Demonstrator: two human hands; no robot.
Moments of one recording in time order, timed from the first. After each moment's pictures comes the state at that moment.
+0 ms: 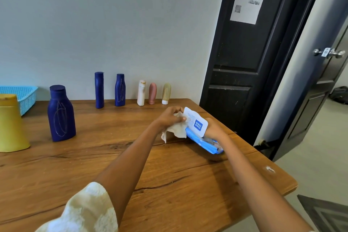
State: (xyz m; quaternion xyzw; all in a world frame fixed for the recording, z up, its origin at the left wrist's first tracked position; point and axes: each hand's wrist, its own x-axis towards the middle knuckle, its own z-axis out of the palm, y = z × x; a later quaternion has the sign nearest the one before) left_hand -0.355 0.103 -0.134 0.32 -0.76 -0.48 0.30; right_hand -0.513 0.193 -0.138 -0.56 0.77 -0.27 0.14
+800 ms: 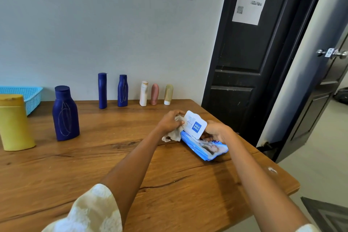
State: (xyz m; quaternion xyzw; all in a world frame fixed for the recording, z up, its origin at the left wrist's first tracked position) left_hand -0.355 0.108 -0.146 0.36 -0.79 -0.38 0.32; right_hand -0.505 0.193 -0.121 -0.42 0.78 -0.29 0.36
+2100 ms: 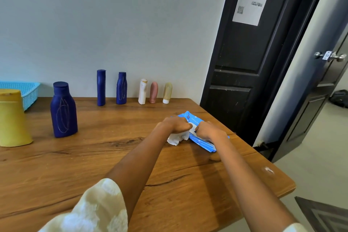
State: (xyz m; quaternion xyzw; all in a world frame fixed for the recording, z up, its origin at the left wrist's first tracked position) left_hand -0.369 0.130 -0.123 0.44 -0.87 -0.21 0.01; right_hand -0.497 0.184 -0.134 -0.54 0.84 0.01 0.05
